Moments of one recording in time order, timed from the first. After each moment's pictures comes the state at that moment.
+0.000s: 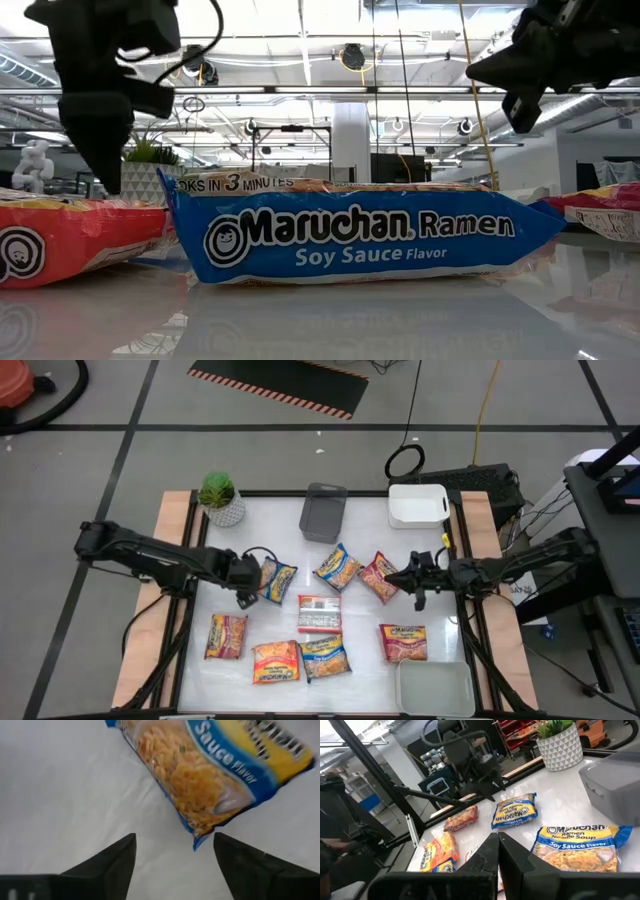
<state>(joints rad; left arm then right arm) -0.10 1.24 0.71 -0.87 -0.18 -0.62 0.24 0.65 0.14 0.42 0.29 0.53</state>
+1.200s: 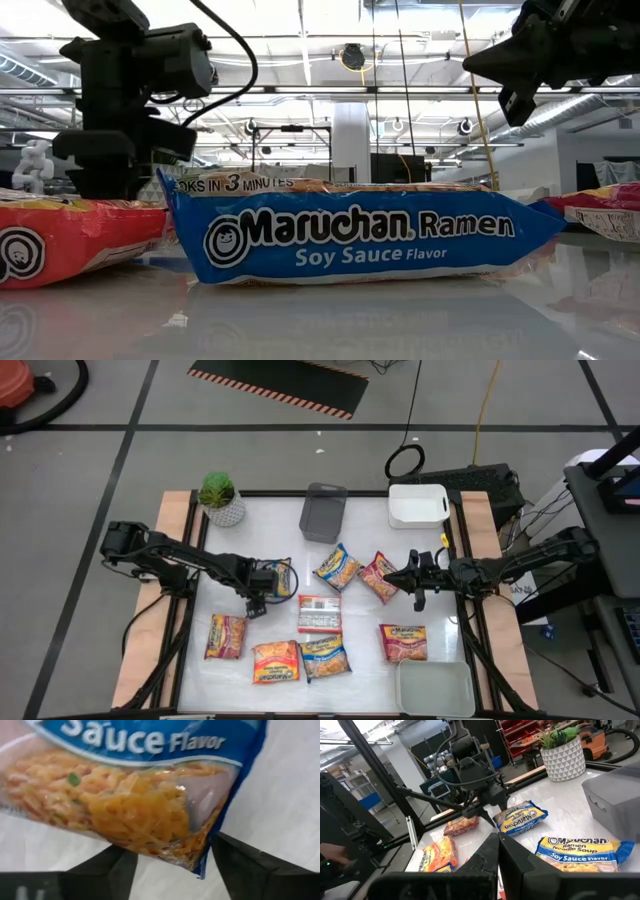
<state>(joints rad) -0.07 1.51 0.71 -0.64 -0.02 -0.41 0.24 0.67 0.14 0.47 0.29 0.46</state>
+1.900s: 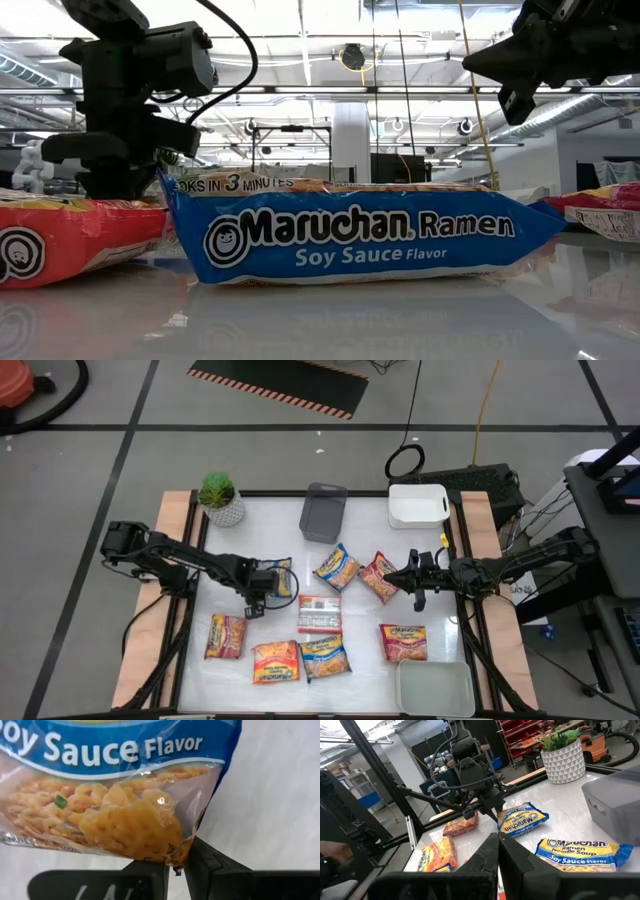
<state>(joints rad) -0.07 1.51 0.71 -0.62 -0.06 -0.23 0.24 0.67 0.14 0.48 0.29 0.45</state>
